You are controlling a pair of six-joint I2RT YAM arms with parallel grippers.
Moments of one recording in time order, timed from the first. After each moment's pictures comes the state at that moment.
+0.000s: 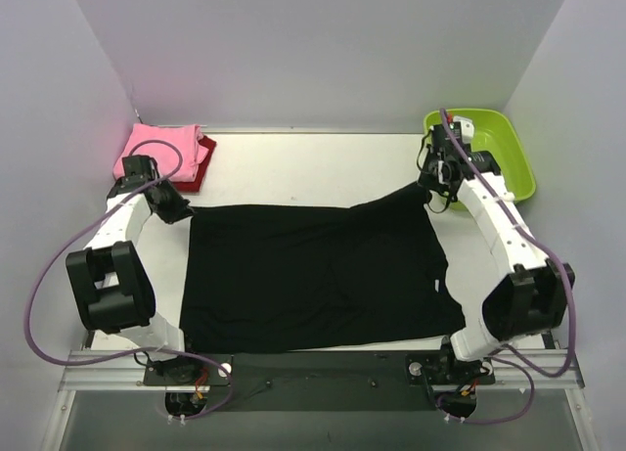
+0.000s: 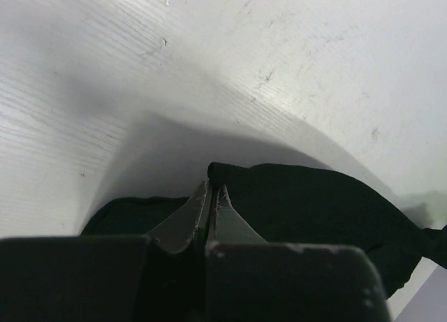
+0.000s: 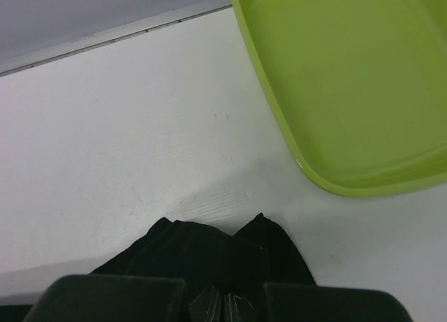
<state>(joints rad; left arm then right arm) 0.21 1.62 1.18 -0.55 0.24 -0.54 0.18 1.56 1.46 -0.79 0.24 0.40</state>
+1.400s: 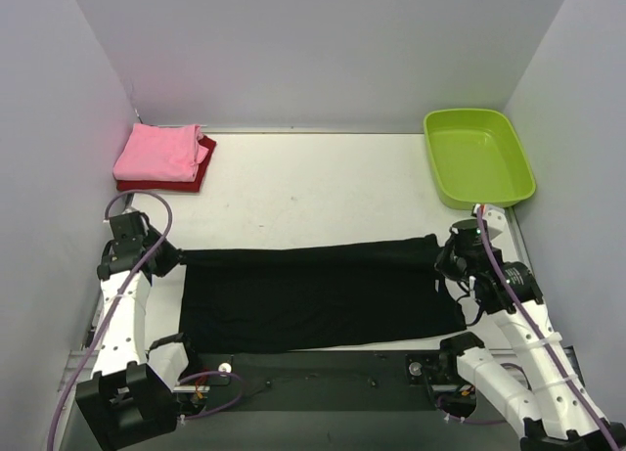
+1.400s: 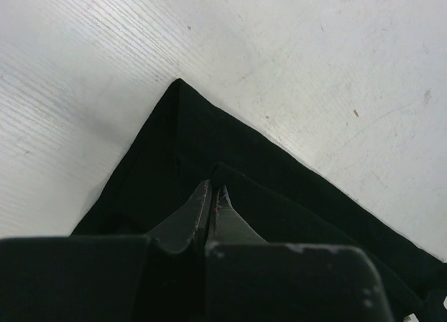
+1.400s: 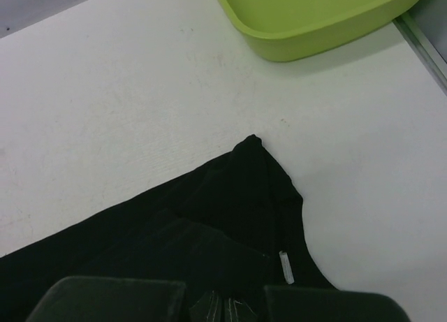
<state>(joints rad) 0.28 0.96 0.73 -0.68 0.11 -0.58 0.30 0.74 0.83 -0.91 0.30 0.57</state>
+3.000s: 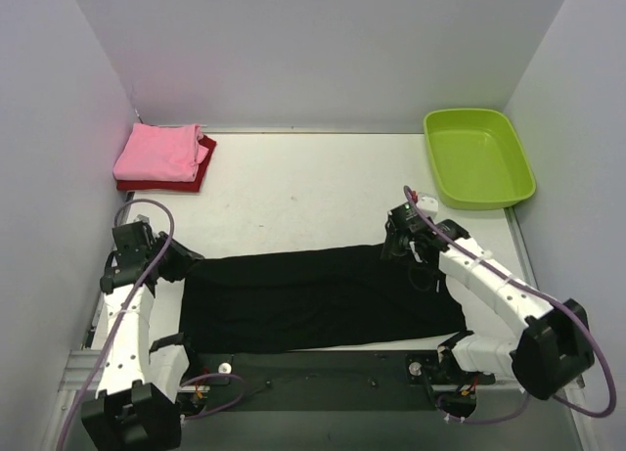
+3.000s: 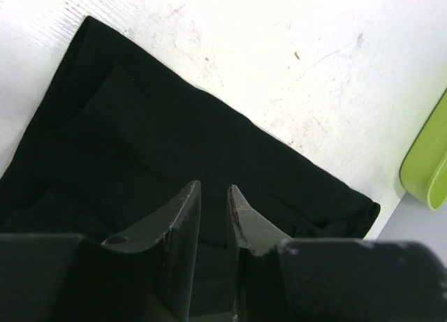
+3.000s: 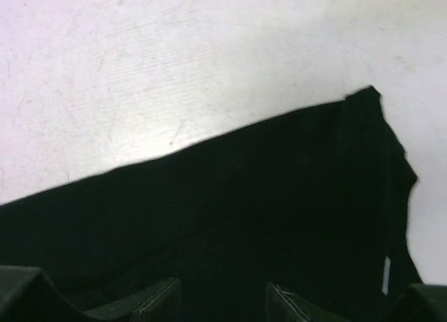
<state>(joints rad) 0.28 0.82 0.68 -0.74 0.33 -0.69 0.51 1.18 0.84 -0.77 0.30 0.68</state>
